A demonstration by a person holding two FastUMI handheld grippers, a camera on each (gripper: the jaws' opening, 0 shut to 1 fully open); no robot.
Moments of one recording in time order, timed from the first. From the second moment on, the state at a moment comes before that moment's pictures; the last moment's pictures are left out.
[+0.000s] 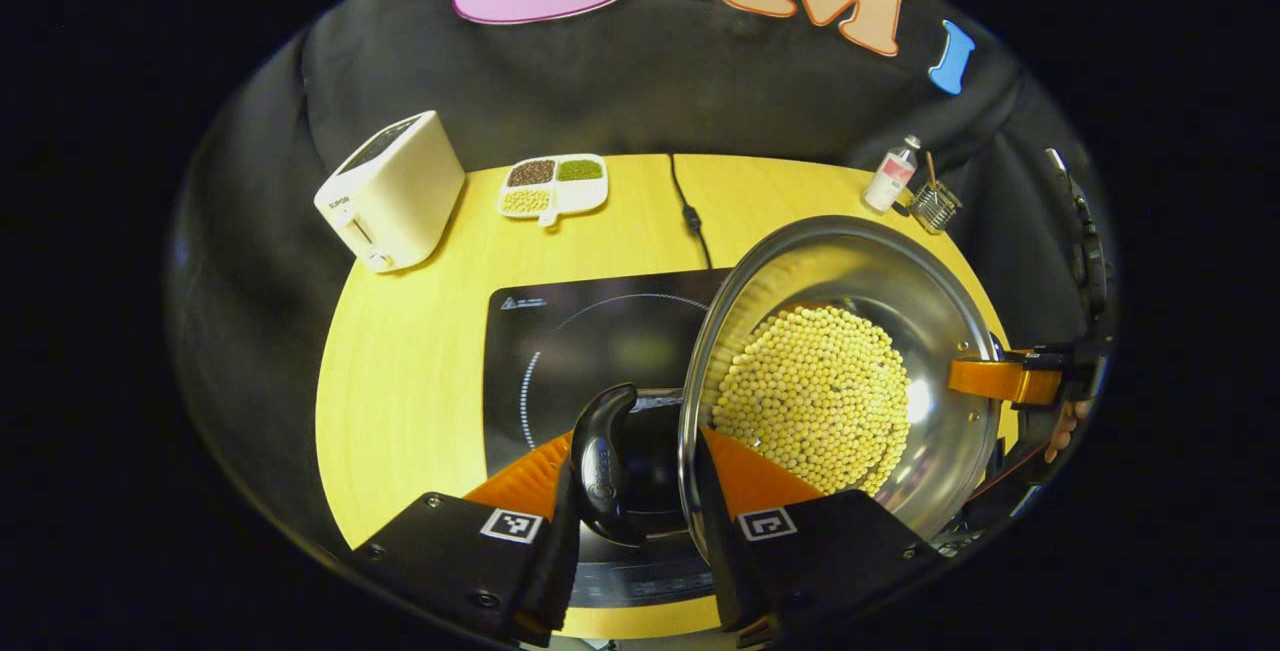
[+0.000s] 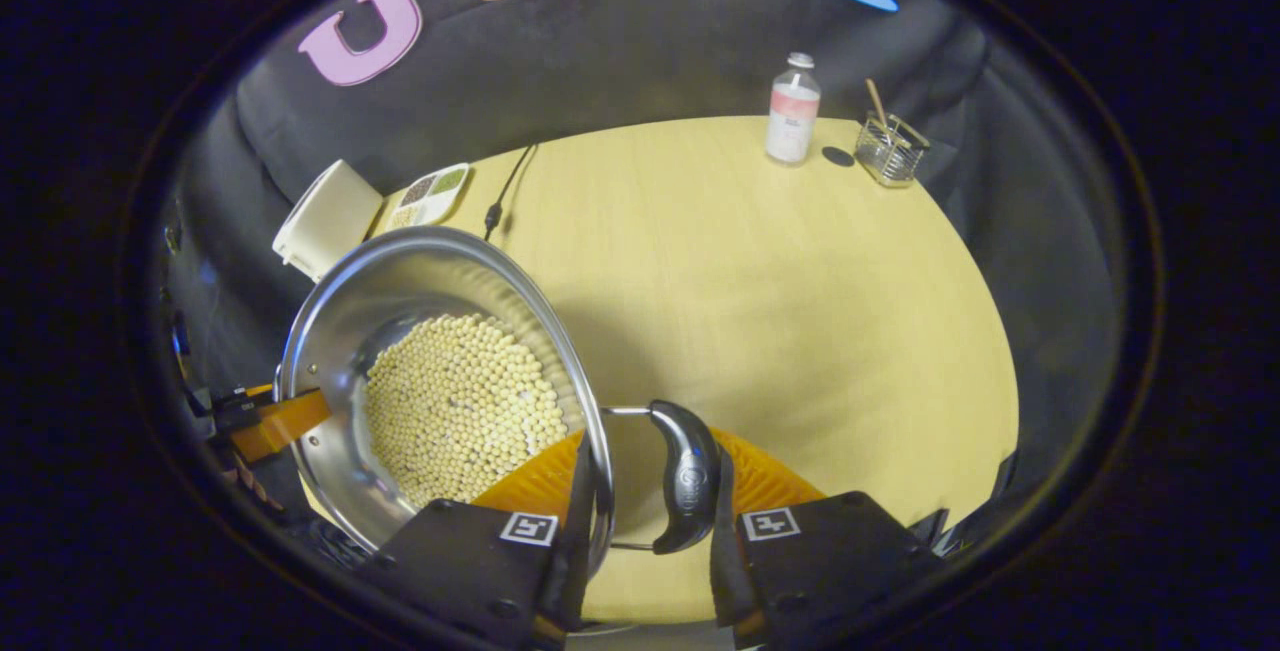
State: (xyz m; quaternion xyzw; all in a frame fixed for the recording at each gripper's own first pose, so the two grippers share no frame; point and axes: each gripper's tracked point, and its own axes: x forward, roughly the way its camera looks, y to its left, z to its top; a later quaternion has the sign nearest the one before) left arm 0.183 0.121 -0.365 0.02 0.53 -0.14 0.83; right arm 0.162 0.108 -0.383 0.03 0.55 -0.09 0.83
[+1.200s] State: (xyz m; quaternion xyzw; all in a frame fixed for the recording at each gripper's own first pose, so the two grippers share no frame) left arm 0.238 0.213 -0.402 0.04 0.50 -0.13 0.85; right arm 0.209 0.174 -0.431 0.03 0.57 -0.08 0.82
